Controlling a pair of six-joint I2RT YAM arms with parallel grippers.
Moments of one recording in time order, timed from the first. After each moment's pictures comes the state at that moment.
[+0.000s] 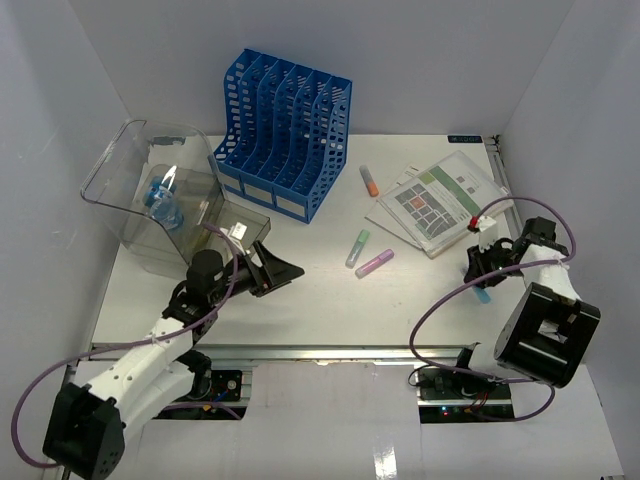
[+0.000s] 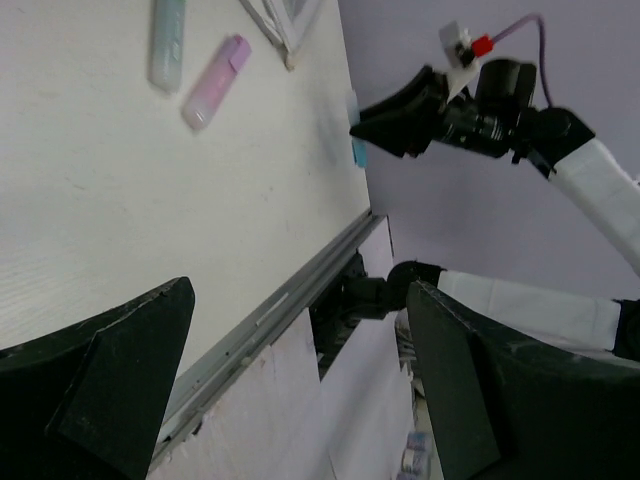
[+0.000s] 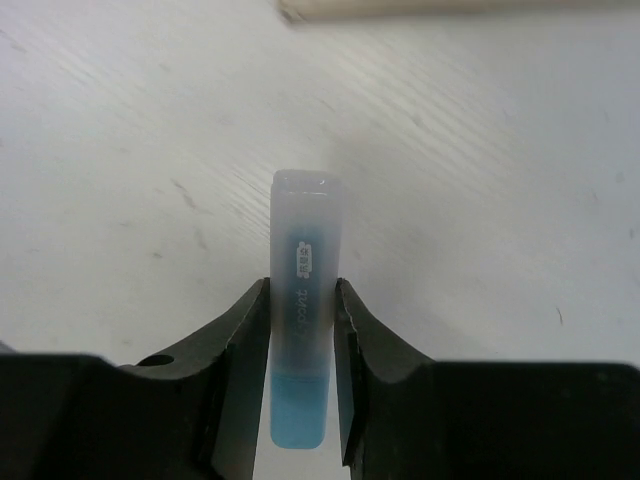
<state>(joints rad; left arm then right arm) -0.46 0.82 0.34 0.24 0.53 -1.03 -0.41 1.35 0.81 -0.75 -0.63 -0.95</state>
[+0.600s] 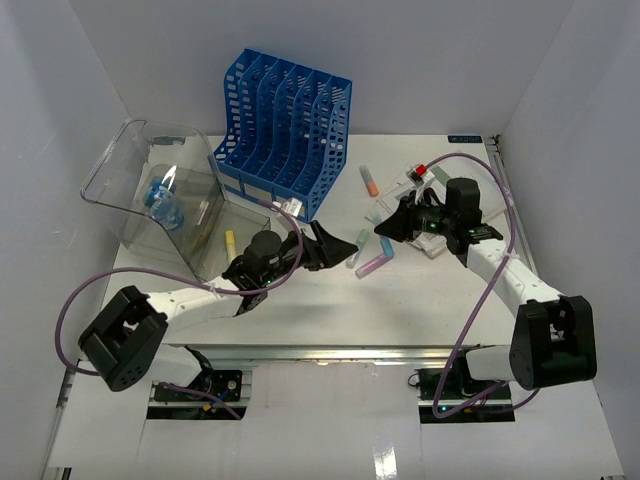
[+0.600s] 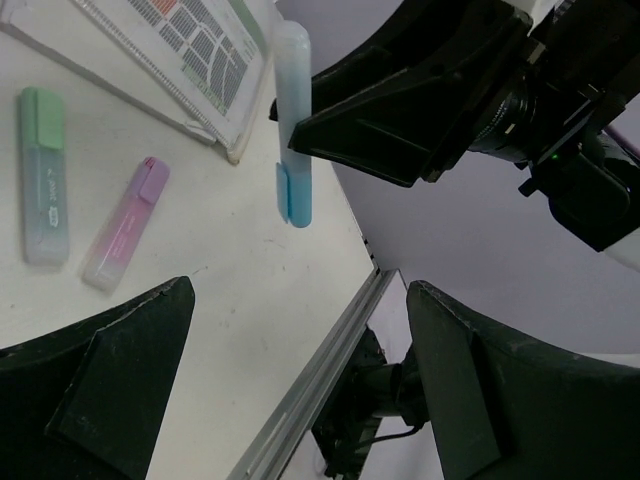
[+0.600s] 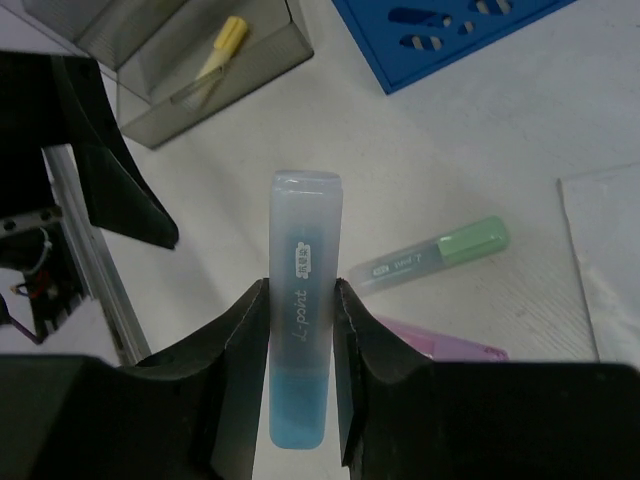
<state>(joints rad) -0.77 1.34 0.59 0.66 0.21 -0.94 0.20 1.31 0.83 -0.02 -0.85 0.08</state>
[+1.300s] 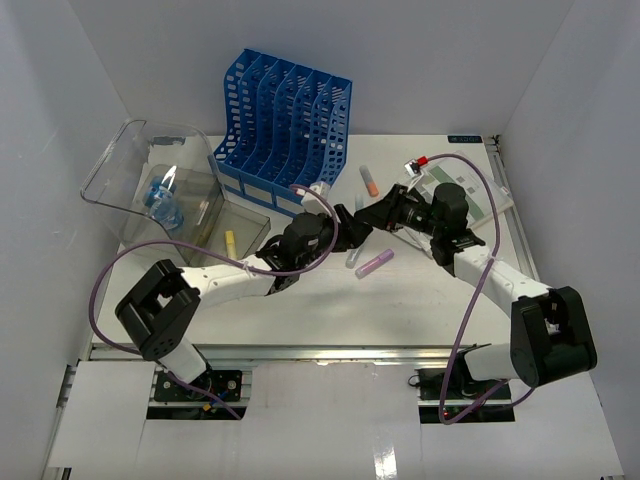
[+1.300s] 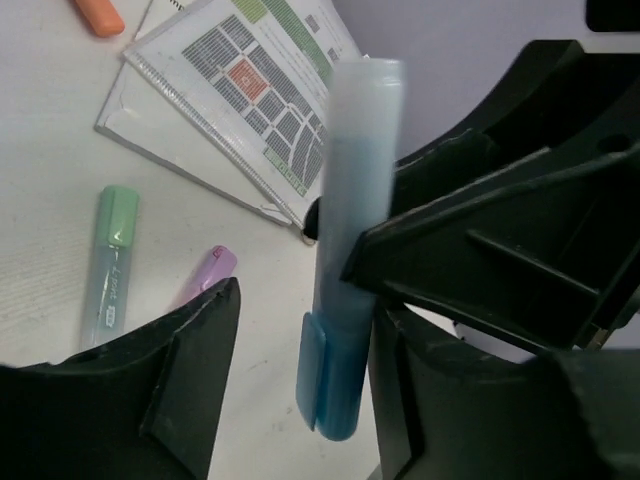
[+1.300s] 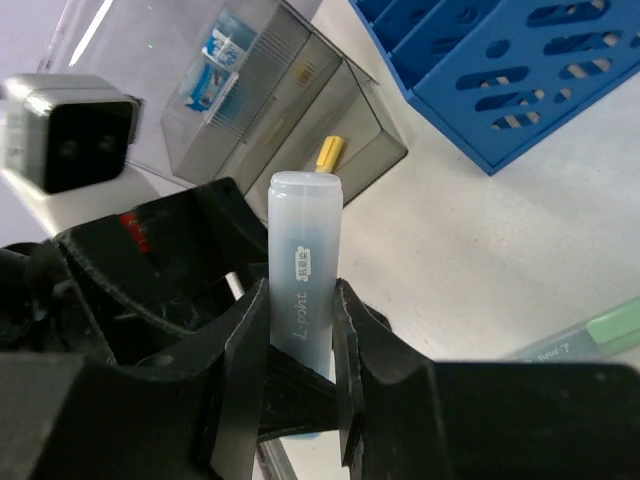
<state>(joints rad) -0.87 1.59 0.91 0.50 -0.12 -0.81 0.33 1.34 0.75 0.46 -0.71 0.71</state>
